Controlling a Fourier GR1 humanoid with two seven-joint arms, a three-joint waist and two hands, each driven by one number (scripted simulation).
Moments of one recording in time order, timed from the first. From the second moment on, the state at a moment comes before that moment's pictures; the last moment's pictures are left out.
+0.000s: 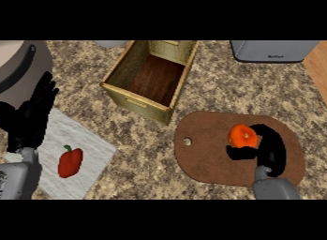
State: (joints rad) left arm -0.20 0.25 0.09 -1.48 0.03 0.12 0.17; right arm -0.11 -0.04 0.03 -1.33 0.79 -0.41 0.73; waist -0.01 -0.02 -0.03
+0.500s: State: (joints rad) left arm -0.27 0.22 0.01 -1.47 0.03 0.06 0.17; right arm -0.32 -0.01 0.59 -1.33 0.68 -0.39 0.70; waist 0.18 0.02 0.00
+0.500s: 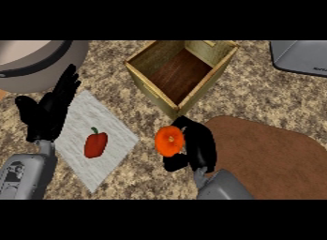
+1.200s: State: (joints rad) left arm -0.32 0.21 0.00 -1.41 0.00 0.08 0.17; right arm -0.74 0.00 0.92 -1.43 0.54 -0.78 0.83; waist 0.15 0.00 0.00
